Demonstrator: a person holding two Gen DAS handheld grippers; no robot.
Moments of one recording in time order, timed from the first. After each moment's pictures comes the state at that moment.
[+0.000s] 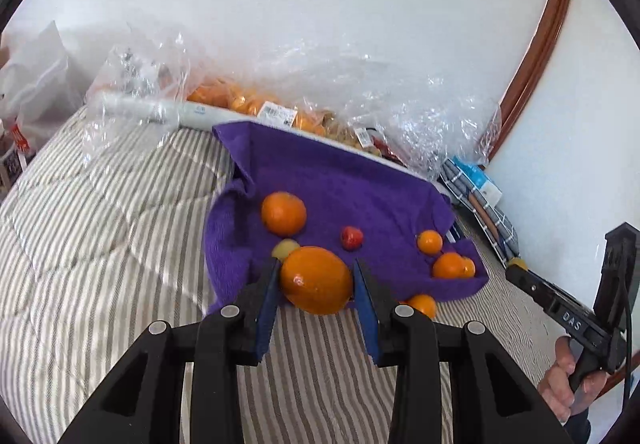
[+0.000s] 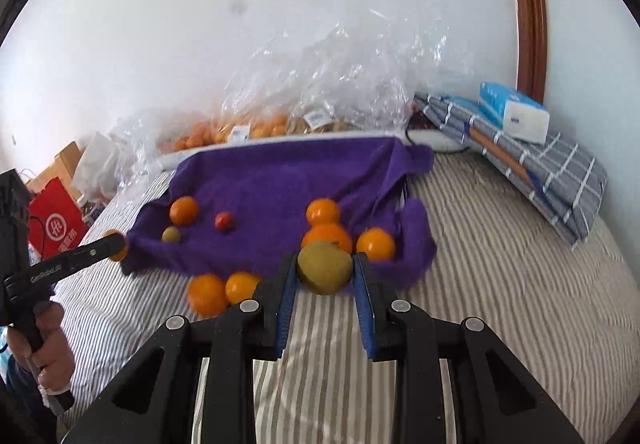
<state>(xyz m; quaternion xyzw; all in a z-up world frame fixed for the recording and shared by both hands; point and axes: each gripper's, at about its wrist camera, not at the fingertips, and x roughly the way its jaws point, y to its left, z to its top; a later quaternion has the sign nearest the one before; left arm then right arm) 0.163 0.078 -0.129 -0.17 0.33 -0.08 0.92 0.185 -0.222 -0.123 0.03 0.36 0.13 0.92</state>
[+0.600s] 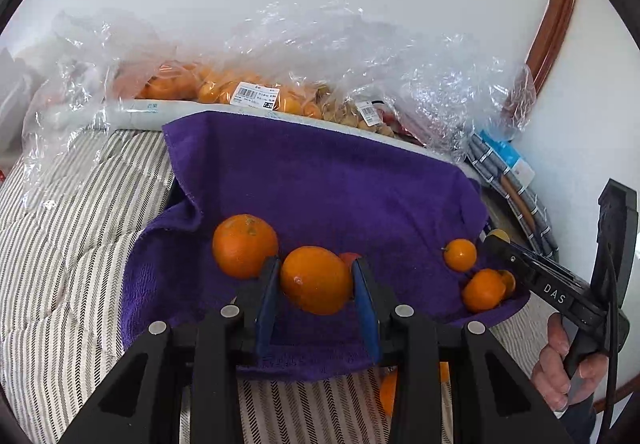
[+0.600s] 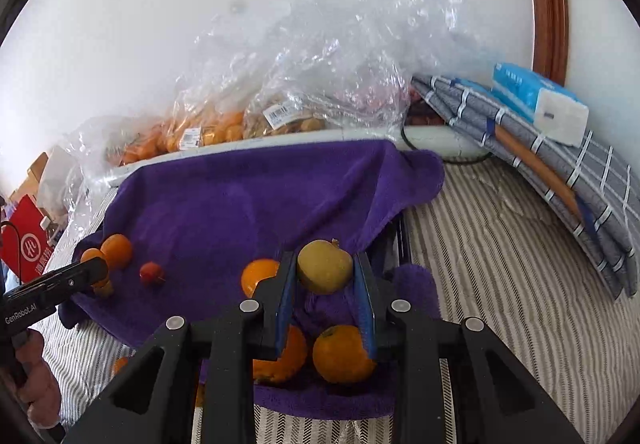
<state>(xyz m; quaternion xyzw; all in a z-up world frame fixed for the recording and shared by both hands) 0.238 0.034 -0.154 -0.12 0.38 -0.06 0.92 0.287 -0.223 -0.168 0.05 0.39 0.12 0.91</state>
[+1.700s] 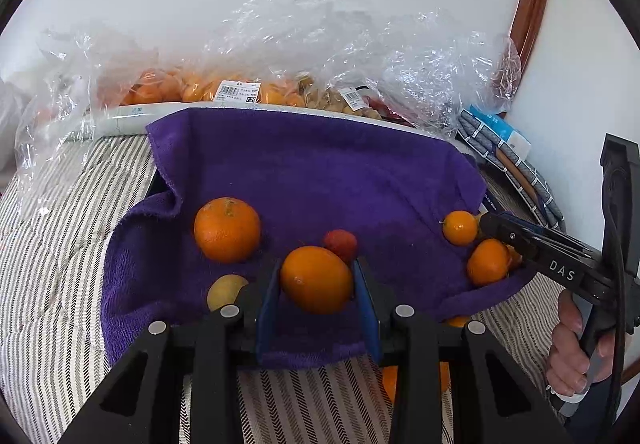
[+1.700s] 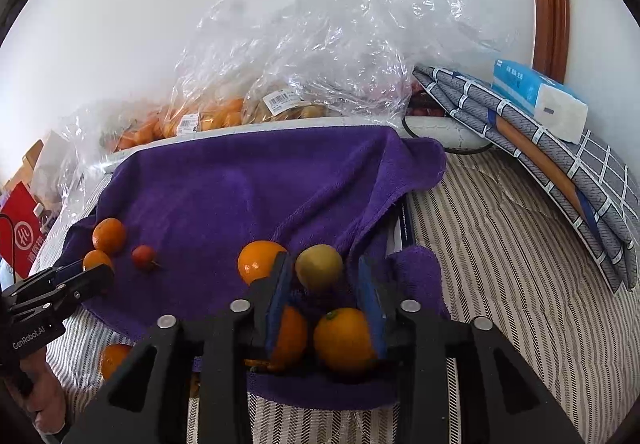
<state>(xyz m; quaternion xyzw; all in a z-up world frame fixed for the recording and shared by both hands) 0.233 0.022 -0.167 -0.08 0.37 -0.08 0.92 0.280 -0.217 -0.170 0.03 0.40 0.11 0.91</state>
